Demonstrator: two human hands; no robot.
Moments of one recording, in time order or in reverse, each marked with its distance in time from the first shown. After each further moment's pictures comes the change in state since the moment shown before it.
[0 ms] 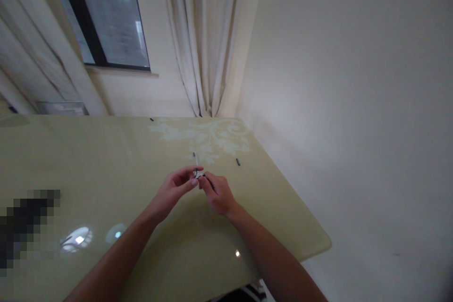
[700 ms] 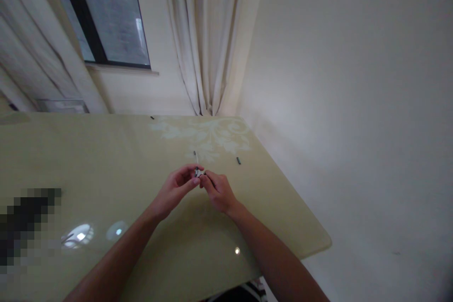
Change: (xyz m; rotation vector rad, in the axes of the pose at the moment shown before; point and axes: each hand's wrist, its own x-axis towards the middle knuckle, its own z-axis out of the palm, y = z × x) left_hand -0.002 0.011 0.012 0.004 -0.009 0.060; right_hand 0.001 0.000 -0.001 0.024 -0.024 0.000
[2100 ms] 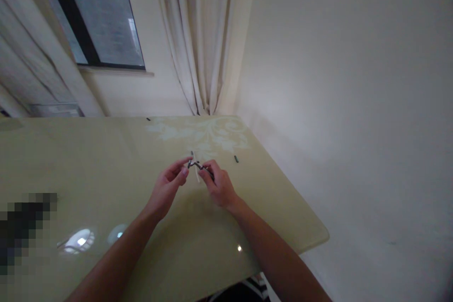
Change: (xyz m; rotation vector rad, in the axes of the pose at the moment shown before) left_hand 0.003 -0.012 -0.011 0.031 0.201 0.004; right_hand 0.010 0.003 -0.004 -0.031 0.118 0.075
